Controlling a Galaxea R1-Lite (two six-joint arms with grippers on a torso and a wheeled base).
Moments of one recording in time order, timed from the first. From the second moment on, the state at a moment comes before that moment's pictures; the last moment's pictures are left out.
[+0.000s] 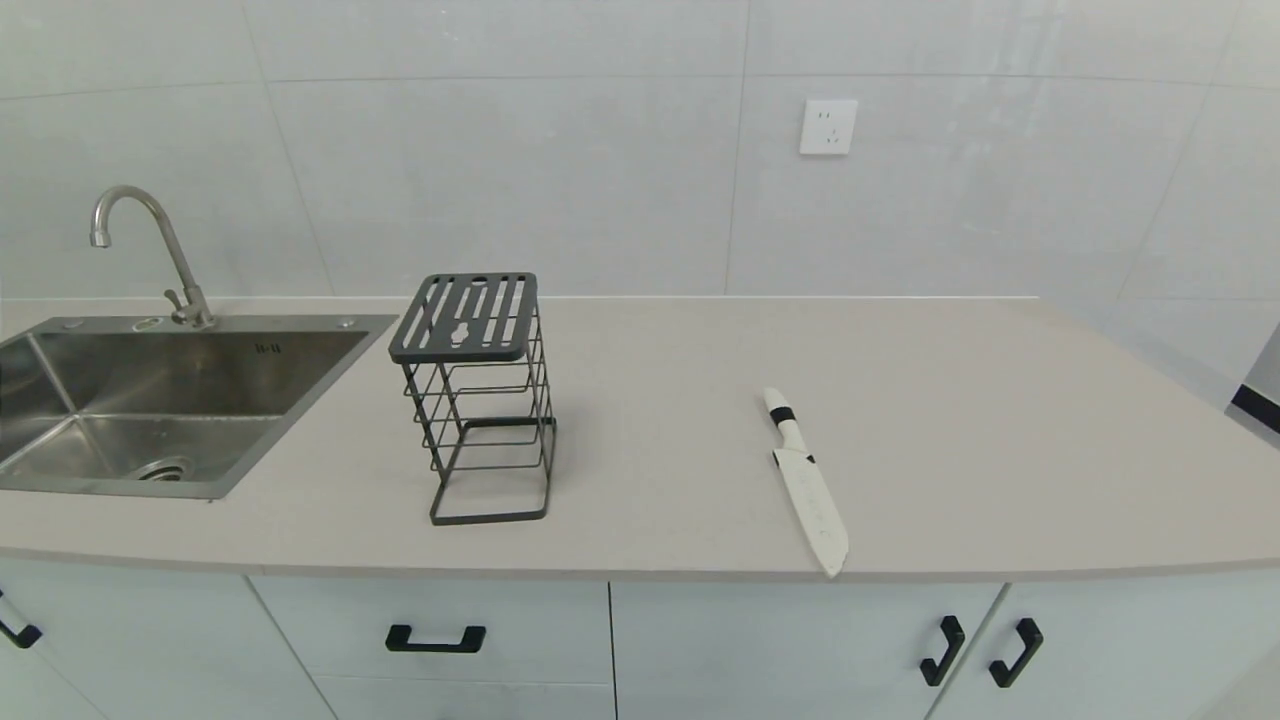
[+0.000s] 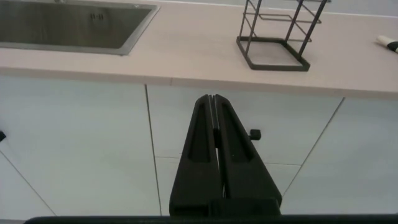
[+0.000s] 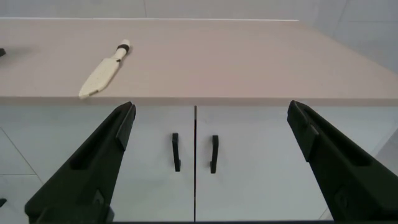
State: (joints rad) left arm 0.00 0.00 0.00 0.00 0.01 -0.05; right arm 0.00 0.01 0.00 -0.01 -0.01 -0.03
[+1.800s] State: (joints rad) left arm 0.00 0.00 0.00 0.00 0.01 -0.05; right arm 0.00 0.01 0.00 0.00 -0.01 -0.02
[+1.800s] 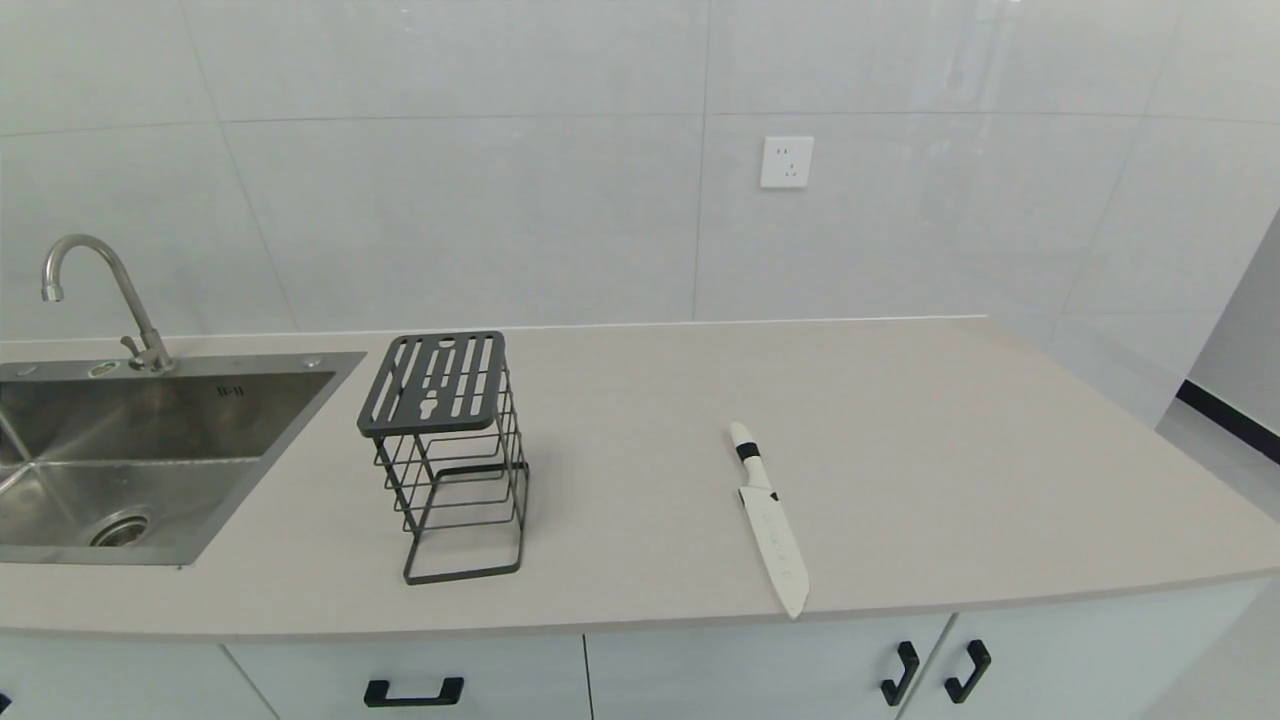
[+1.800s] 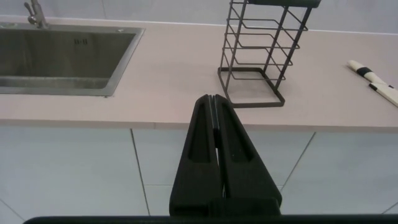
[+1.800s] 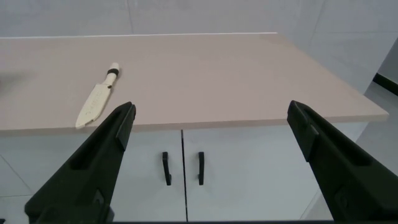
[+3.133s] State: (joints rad) left arm 0.00 0.00 0.00 0.00 0.01 -0.05; right arm 0.00 0.01 0.00 -0.01 -0.01 -0.02
